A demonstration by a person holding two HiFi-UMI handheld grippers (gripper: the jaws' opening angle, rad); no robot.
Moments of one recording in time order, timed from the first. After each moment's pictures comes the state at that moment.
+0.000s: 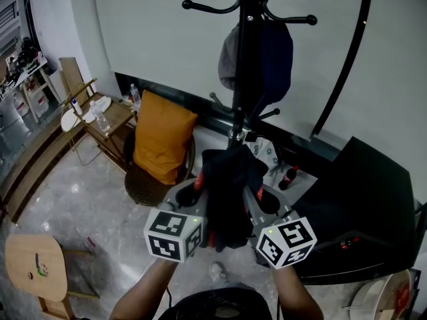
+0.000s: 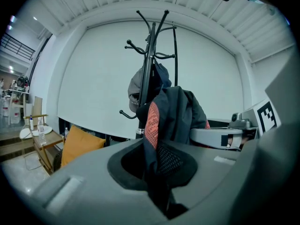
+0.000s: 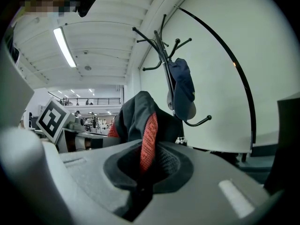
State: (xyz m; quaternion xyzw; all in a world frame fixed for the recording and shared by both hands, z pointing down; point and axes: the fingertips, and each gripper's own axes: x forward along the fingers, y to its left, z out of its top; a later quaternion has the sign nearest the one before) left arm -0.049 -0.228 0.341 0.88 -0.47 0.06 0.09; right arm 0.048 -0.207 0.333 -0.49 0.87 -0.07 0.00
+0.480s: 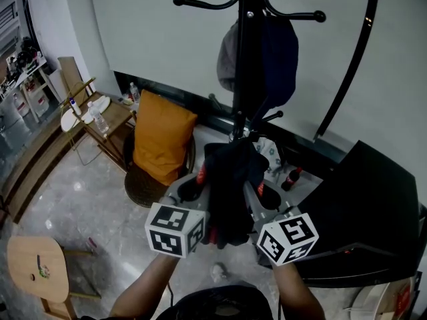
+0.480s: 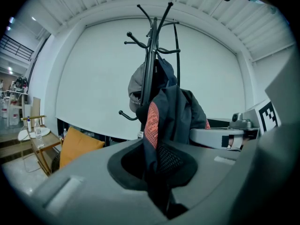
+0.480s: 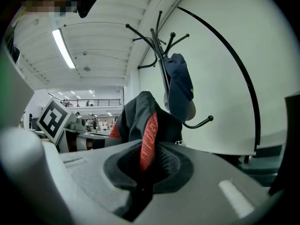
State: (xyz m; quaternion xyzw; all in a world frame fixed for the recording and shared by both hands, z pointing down) left arm -0.037 -0.270 0.340 0.88 -0.47 0.07 0.09; right arm 0.054 -0.247 0.332 -0.49 0.87 -0.07 0.01
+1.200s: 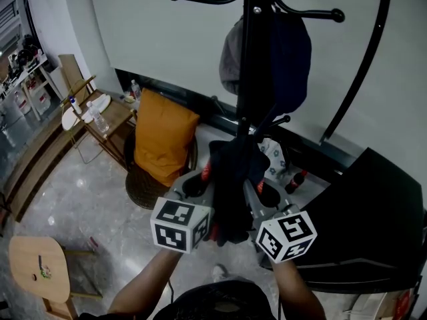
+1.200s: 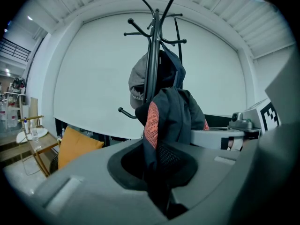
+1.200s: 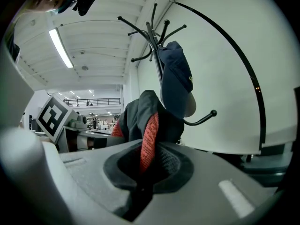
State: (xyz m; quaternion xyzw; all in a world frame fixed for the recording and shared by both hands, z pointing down) left arm -0.029 -0.315 0.353 0.88 -0.46 0.09 0.09; right arm 0.052 -0.292 0.348 -0.49 0.87 -0.08 0.01
